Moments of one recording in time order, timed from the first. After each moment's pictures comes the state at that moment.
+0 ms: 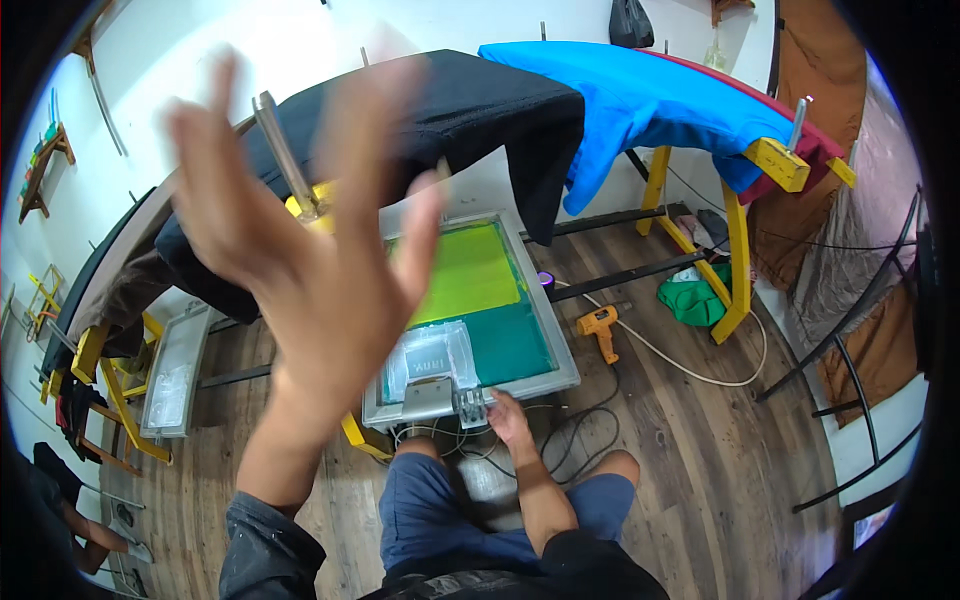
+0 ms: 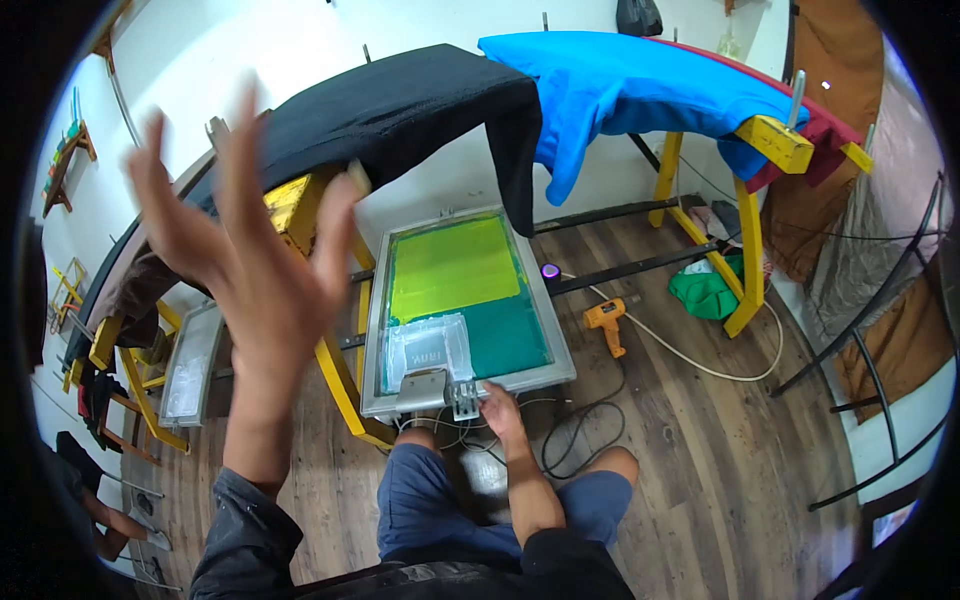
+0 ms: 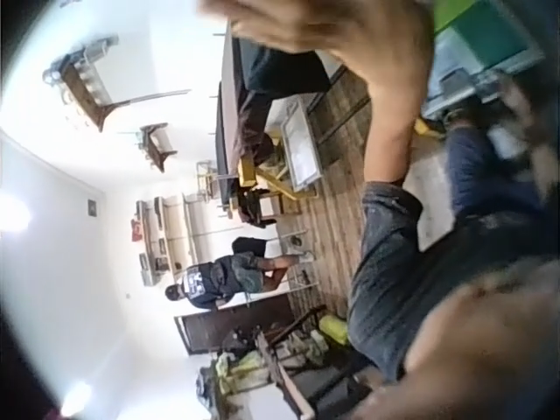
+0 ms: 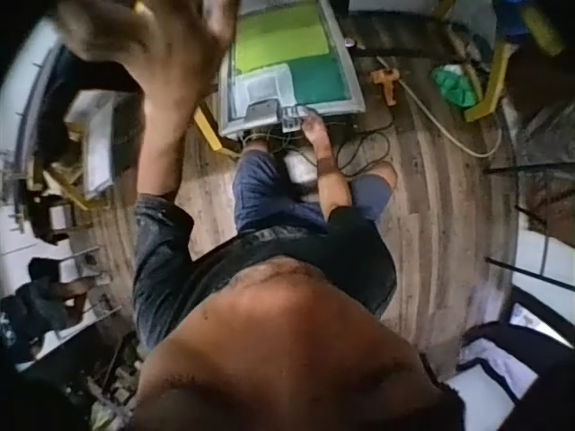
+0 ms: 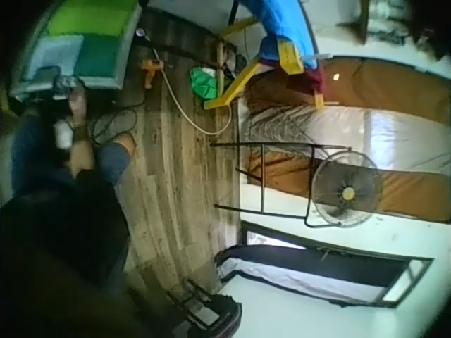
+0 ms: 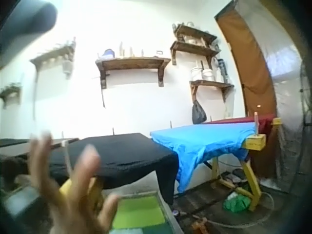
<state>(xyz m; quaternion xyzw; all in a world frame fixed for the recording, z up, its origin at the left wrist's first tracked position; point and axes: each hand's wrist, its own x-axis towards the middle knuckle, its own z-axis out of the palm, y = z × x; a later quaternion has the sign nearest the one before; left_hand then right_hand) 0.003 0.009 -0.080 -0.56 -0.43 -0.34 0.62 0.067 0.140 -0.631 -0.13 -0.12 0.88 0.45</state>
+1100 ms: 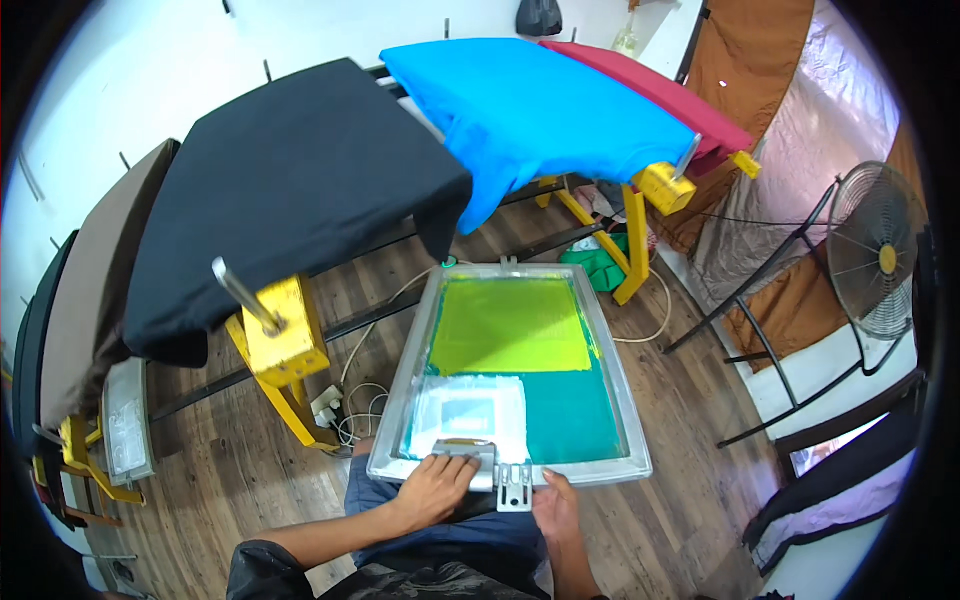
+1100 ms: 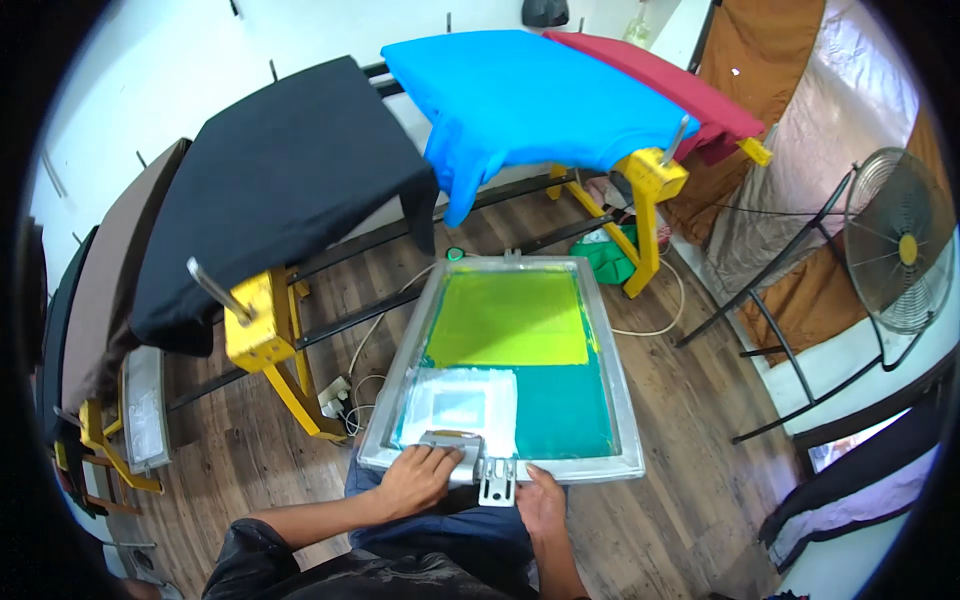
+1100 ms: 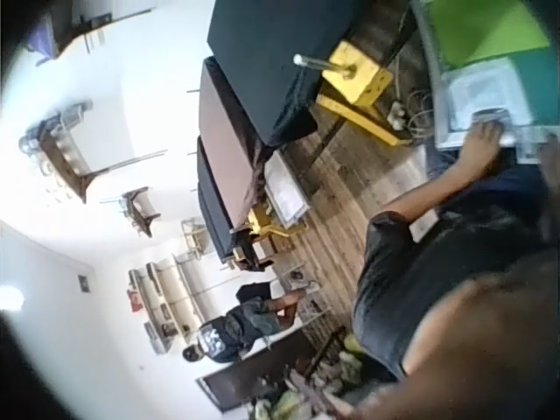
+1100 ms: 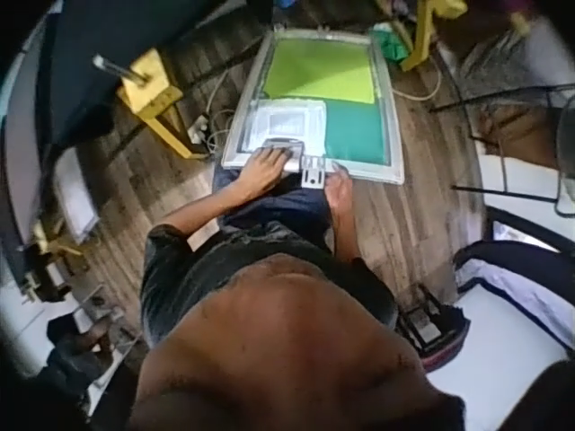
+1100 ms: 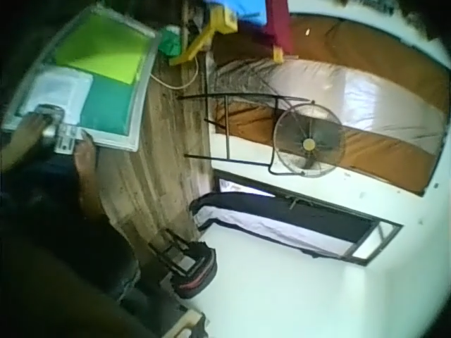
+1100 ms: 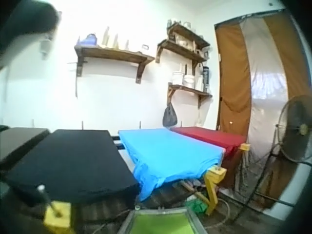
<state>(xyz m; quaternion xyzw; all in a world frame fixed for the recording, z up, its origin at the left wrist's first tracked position) 0.054 -0.080 -0.275 -0.92 -0.38 -0.10 -0.01 0.286 -0.118 -0.348 -0.32 -0.04 0.71 0.62</state>
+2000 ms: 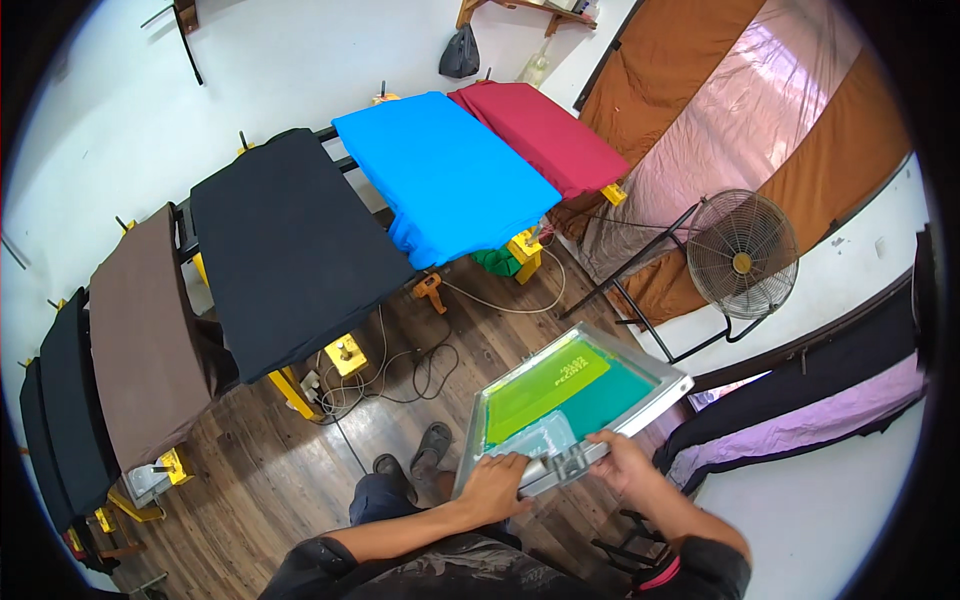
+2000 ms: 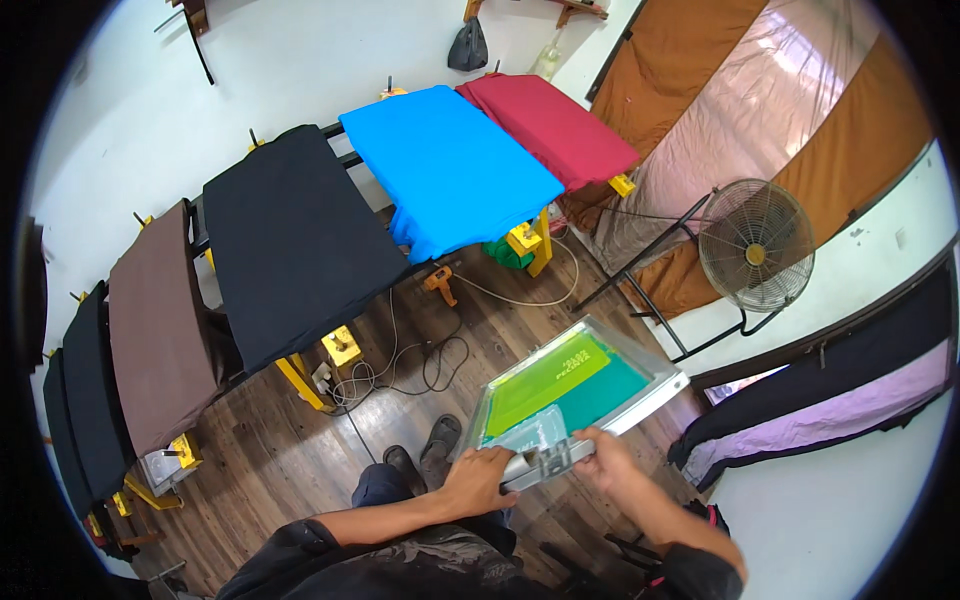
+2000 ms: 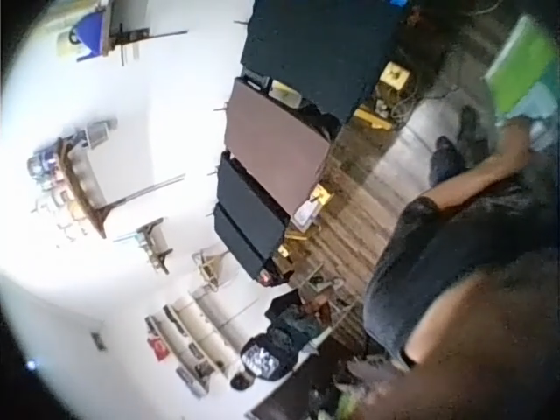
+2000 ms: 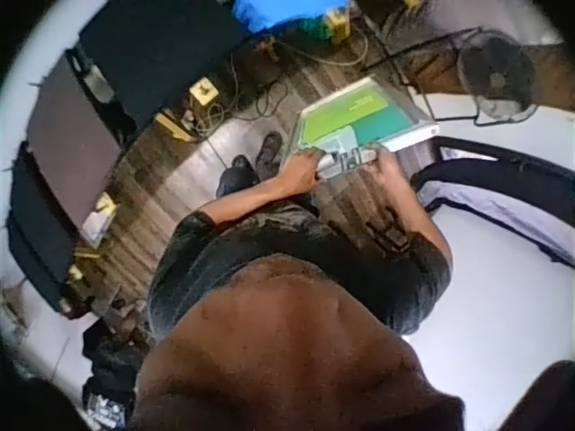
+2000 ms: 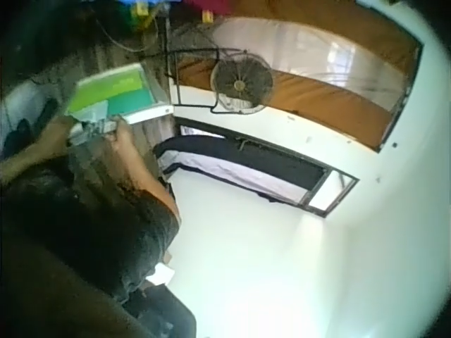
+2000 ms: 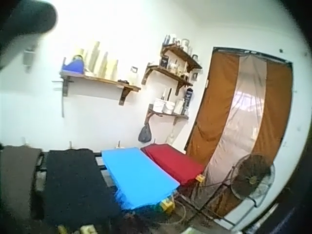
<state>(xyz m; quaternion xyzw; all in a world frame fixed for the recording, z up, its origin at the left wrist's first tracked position) 0.147 -0.213 0.065 -0.85 -0.33 -0.15 -0.37 0.397 -0.231 0.105 -0.66 0.03 0.61 0.44</state>
